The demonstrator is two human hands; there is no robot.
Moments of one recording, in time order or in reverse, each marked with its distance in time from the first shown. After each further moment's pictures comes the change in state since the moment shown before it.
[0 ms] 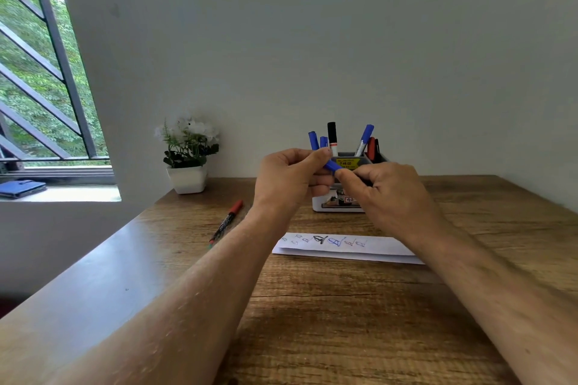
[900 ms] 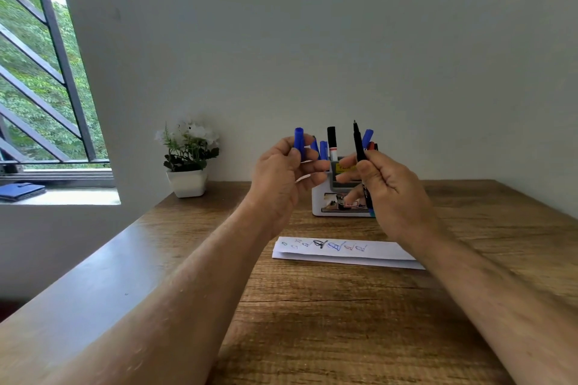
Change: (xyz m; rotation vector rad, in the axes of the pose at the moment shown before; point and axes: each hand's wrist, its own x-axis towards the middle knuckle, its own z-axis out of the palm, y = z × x) left_hand 0.000 0.017 -0.003 -0.351 -0.022 -0.061; right_hand -0.003 0.001 0.002 0.433 0.071 0.011
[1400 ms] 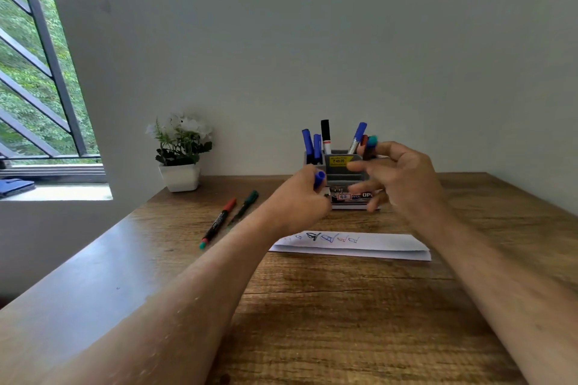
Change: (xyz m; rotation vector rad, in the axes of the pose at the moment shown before) left_hand -0.007 -0.021 0.003 1.076 -0.300 -0.070; right_hand 0.005 0.002 -0.020 0.249 0.050 0.256
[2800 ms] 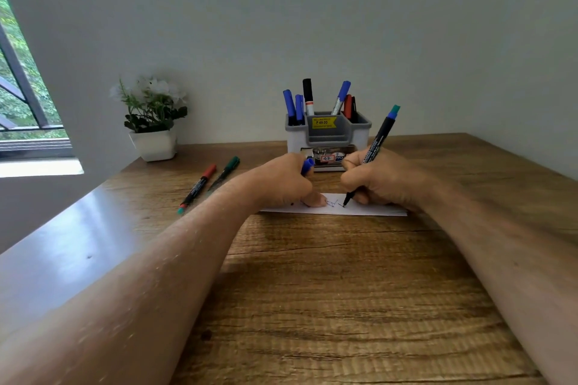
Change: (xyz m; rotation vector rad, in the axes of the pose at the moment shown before) left_hand 0.020 -0.021 0.014 0.174 -0.239 -0.160; right_hand -0.006 0.013 -0.007 -0.374 -0.459 0.301
